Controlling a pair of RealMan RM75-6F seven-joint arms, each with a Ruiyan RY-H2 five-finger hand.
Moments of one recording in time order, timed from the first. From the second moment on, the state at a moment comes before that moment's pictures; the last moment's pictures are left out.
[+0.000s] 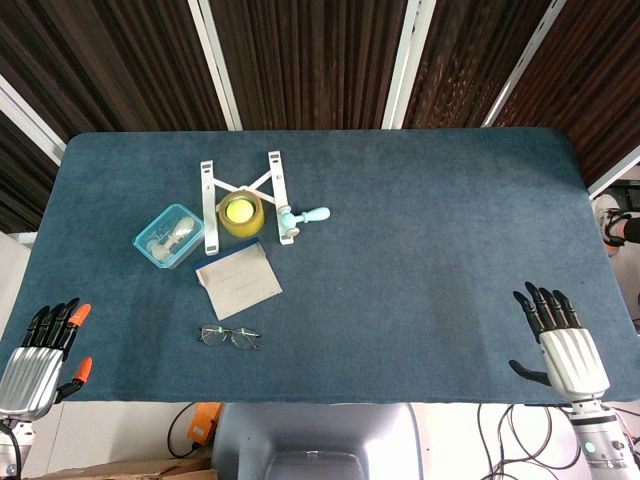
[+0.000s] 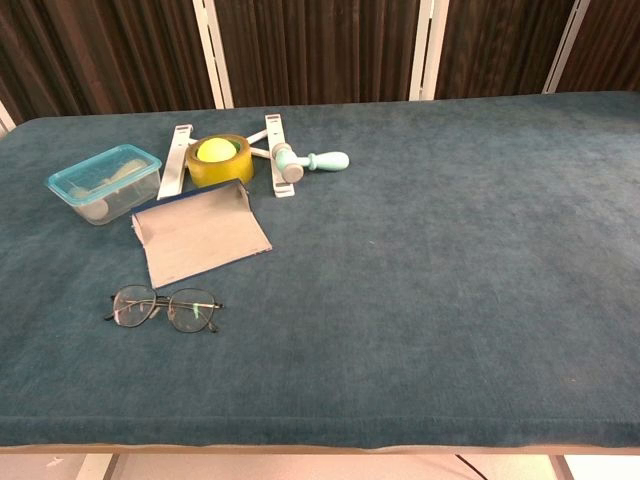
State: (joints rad) left arm -0.10 -1.15 0.01 -1.56 1.61 1.52 0.06; right arm 0.10 -1.16 0.02 -1.60 -1.57 1.45 -0.13
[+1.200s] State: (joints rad) left arm -0.33 -1.61 -0.05 -1.36 1.59 1.24 0.20; right arm 0.10 -1.15 0.03 -1.60 -1.54 1.43 -0.13
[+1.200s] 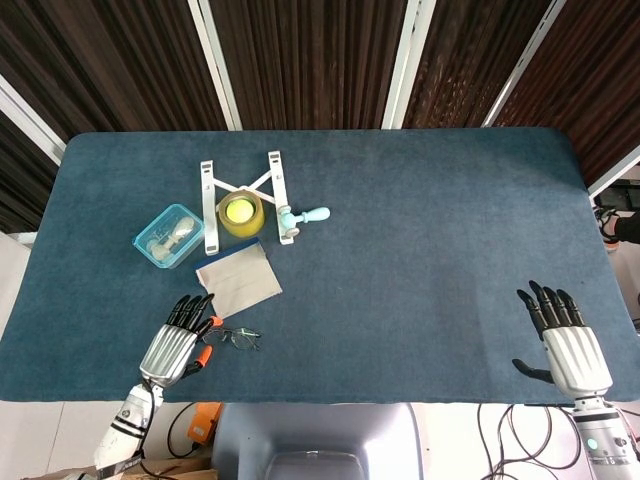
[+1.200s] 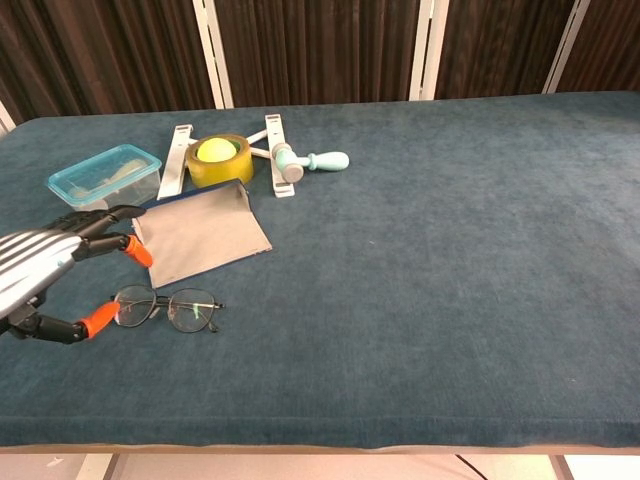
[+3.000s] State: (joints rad) left arm -0.42 -1.74 -0.07 -1.28 1.43 1.20 0.28; right arm 0.10 -1.14 0.02 -1.61 -1.54 1.42 -0.12
